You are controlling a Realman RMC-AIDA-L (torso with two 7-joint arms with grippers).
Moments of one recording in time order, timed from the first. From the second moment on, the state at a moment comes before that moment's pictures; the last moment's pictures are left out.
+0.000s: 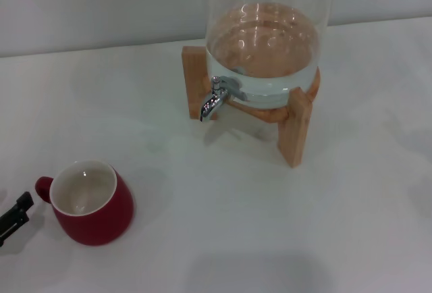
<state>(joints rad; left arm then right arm) -0.10 -2.08 0.95 0.58 -1.78 -1.17 2.11 0.01 1.98 2.60 0.86 -1.28 1.31 -1.69</state>
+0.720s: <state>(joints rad) -0.12 -2.08 0.95 0.59 -1.72 -1.14 2.11 0.02 1.98 2.61 0.86 -1.28 1.31 -1.69</state>
